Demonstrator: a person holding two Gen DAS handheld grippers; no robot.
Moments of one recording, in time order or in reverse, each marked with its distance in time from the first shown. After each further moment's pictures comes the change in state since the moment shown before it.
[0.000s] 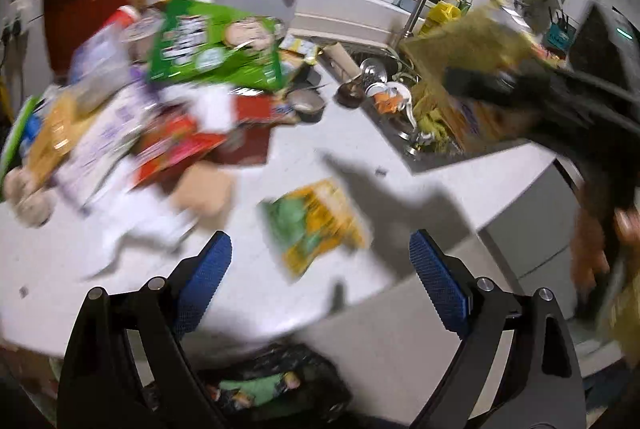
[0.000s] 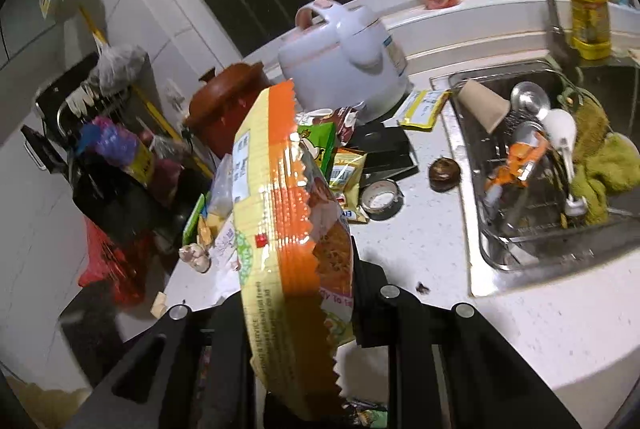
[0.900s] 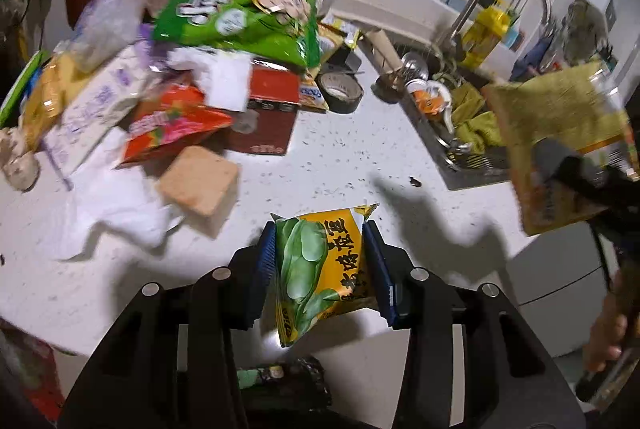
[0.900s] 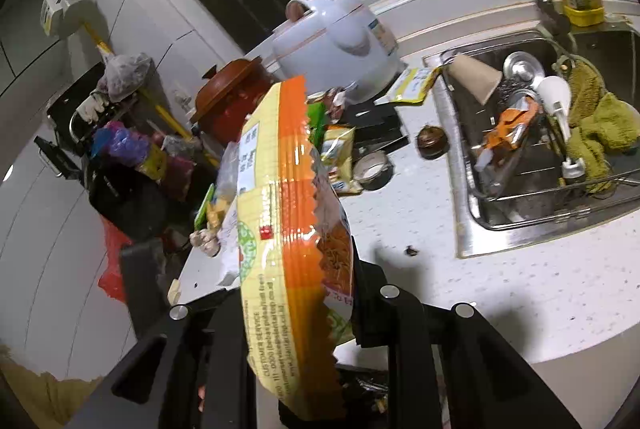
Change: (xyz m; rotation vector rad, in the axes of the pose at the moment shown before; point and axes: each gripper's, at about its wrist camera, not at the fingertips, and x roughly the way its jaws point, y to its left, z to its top) left arm 0.017 0.012 0.001 -0.153 0.048 0.057; right arm -0.002 -0.014 -0.020 0.026 0.053 0.082
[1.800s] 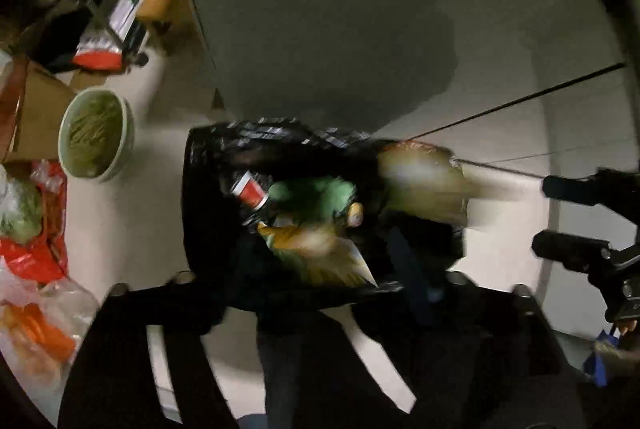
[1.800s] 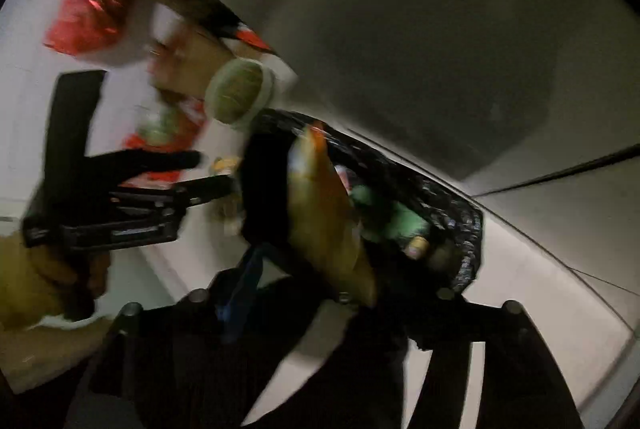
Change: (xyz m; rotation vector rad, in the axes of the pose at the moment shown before) left arm 0.044 0.216 -0.251 -0.286 0.498 0.206; right arm 0.239 0.051 -0.261 -0.358 0.851 -0.171
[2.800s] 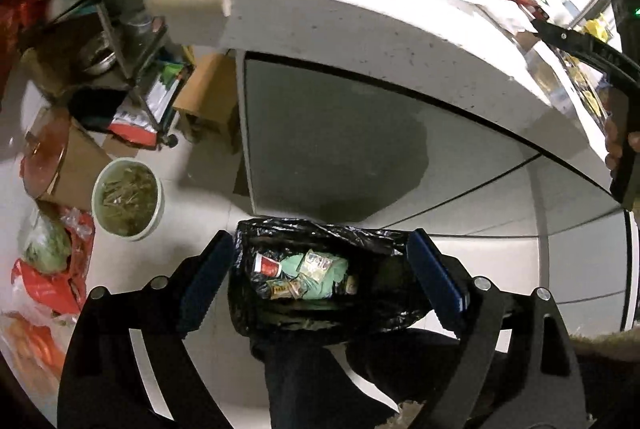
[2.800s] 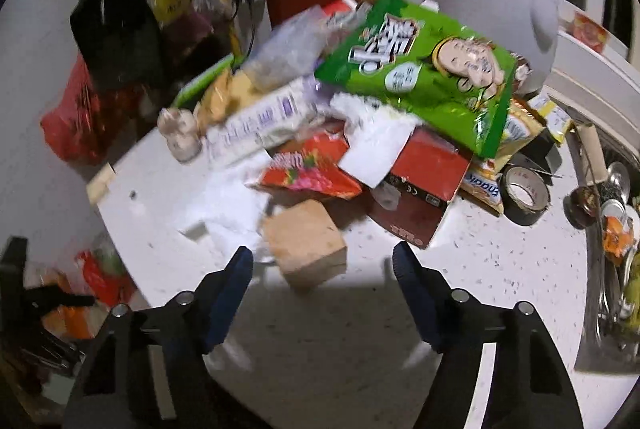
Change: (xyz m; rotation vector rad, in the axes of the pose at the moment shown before) left arm -0.161 -0.007 -0.002 -0.014 -0.334 0.005; right arm -0.217 -0.045 0.109 -0.102 -0.614 -0.177
